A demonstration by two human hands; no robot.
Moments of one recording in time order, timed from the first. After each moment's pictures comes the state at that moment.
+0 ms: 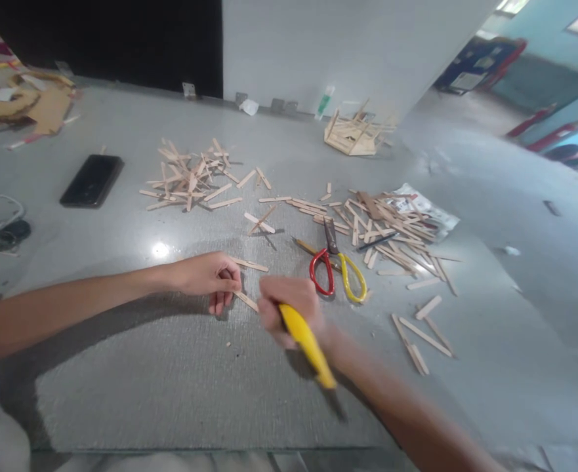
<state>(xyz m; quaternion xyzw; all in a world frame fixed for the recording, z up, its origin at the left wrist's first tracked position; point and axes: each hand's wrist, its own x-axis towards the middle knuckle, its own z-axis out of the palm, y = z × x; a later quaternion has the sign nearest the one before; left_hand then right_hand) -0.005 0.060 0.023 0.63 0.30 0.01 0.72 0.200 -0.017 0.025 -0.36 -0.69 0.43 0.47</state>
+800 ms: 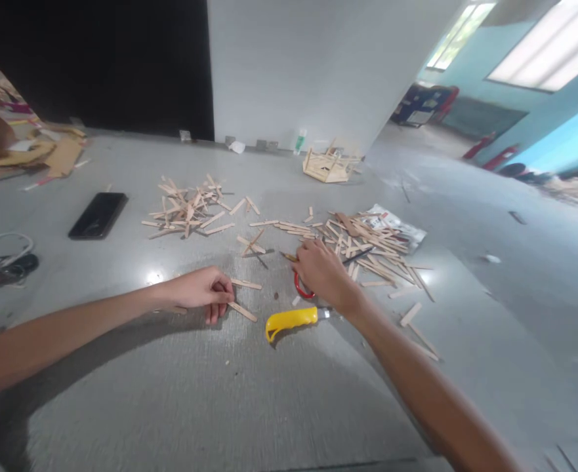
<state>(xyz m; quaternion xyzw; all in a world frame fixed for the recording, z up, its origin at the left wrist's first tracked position) -0.009 0.065 0.025 0.62 0.35 0.03 0.70 0.276 0.063 0.043 -0.61 -0.79 -0.01 0.02</state>
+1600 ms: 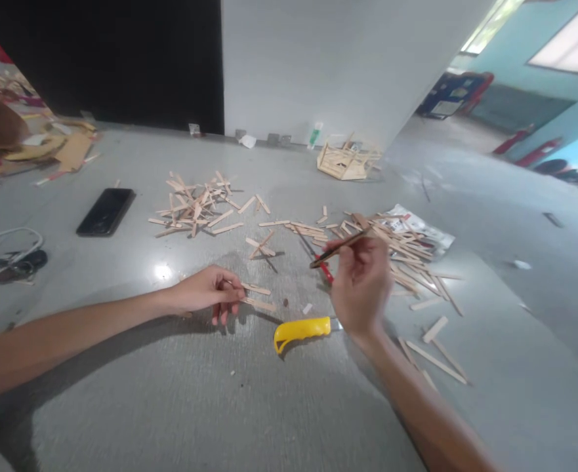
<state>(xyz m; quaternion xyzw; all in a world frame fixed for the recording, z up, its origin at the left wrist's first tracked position) -0.009 0.064 0.016 0.58 0.33 0.13 0.74 0.257 0.036 0.041 -0.57 -0.53 0.09 0.62</state>
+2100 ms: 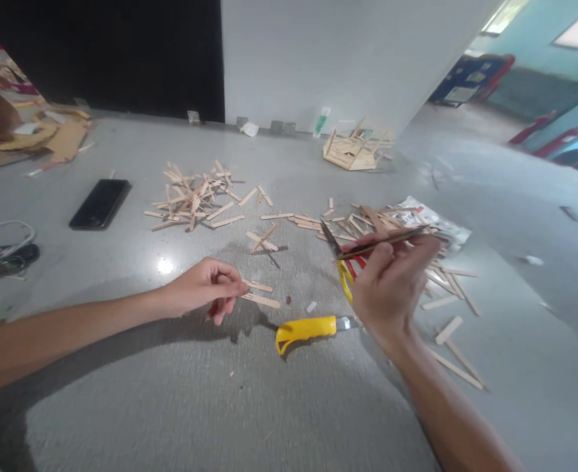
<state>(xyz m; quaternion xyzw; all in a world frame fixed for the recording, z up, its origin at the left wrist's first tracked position) -0.007 0.054 0.041 0.56 0.34 0.17 0.74 0.272 0.035 0.046 -0.60 -0.58 -0.02 0.55</state>
